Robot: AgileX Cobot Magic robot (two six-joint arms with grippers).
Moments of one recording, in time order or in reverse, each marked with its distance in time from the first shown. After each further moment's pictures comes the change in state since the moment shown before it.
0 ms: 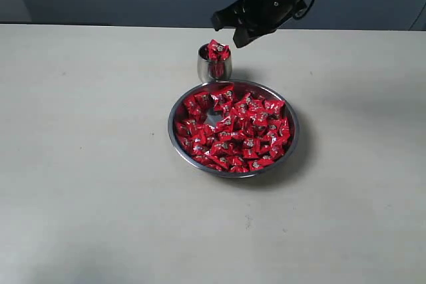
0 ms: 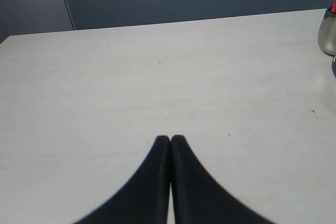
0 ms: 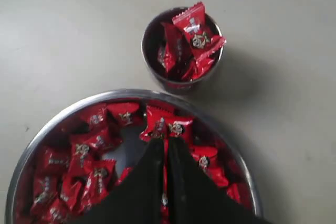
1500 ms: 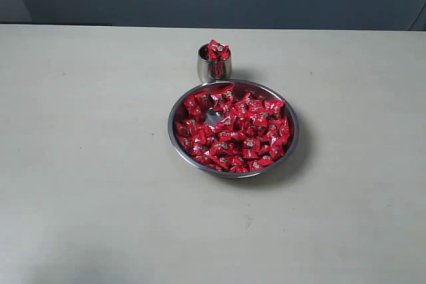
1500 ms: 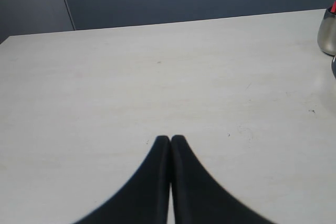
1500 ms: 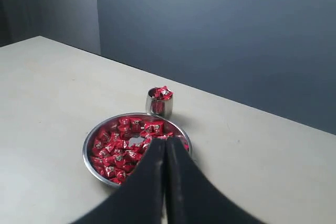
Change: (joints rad) left arm 0.000 0.000 0.000 0.000 0.000 0.000; right arm 0.000 -1.979 1.053 -0.171 0.011 0.110
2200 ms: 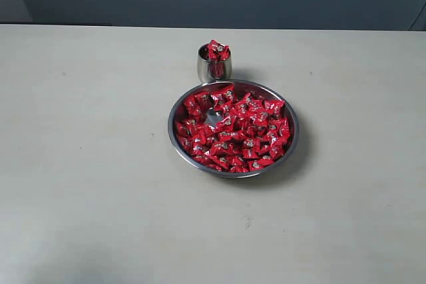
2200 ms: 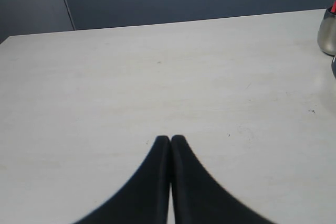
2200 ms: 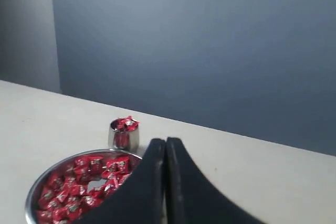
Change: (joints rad) left arm 0.000 0.000 0.000 0.000 0.000 0.000; right arm -0.096 -0.036 0.388 0.012 -0.503 0.002
